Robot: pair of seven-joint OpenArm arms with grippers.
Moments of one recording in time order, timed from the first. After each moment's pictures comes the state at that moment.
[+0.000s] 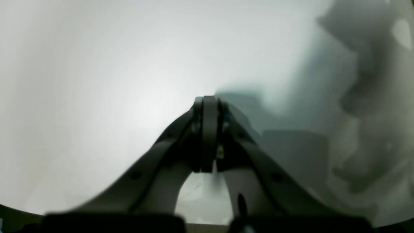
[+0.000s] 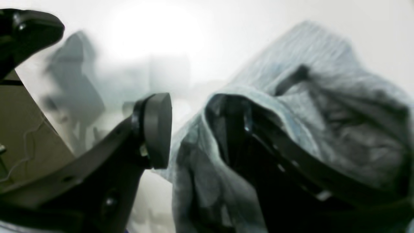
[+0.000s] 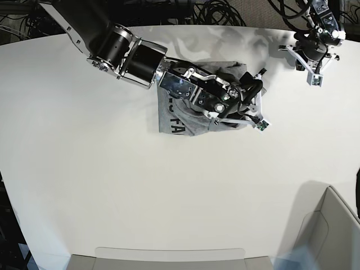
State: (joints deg) left arm 23.3 -7.8 -37.0 101.2 -10.3 -33.7 52.8; right arm 30.2 -6.4 -65.8 74.7 36.5 -10.0 -59.8
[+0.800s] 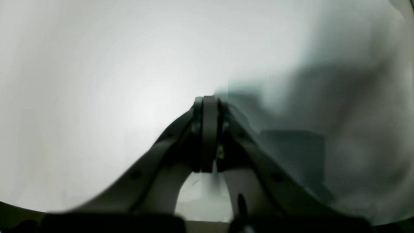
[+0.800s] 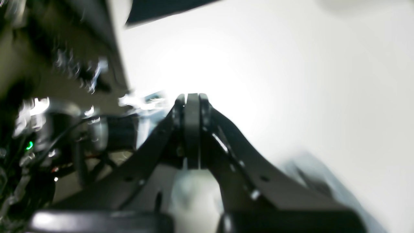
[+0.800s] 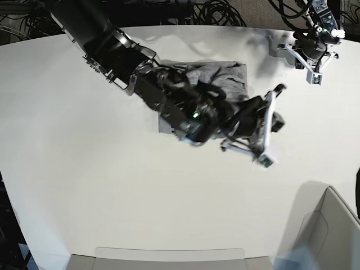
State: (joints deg) left arm 23.5 -7.5 -37.0 101.2 -10.5 -33.7 52.9; right arm 30.1 -4.8 -48.3 100.7 44.2 -11.8 -70.4
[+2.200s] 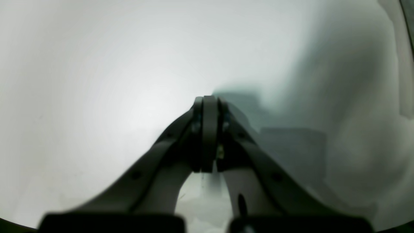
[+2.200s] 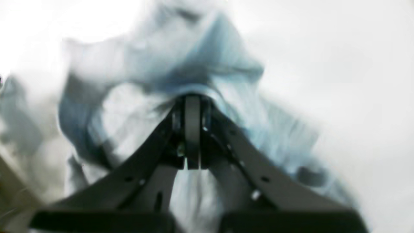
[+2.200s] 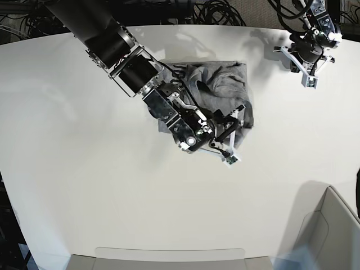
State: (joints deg) left arm 22.8 -7.4 -34.8 101.2 -10.5 -33.7 52.9; right arm 28.5 -7.0 -43.9 68.7 24.1 1.3 -64.7
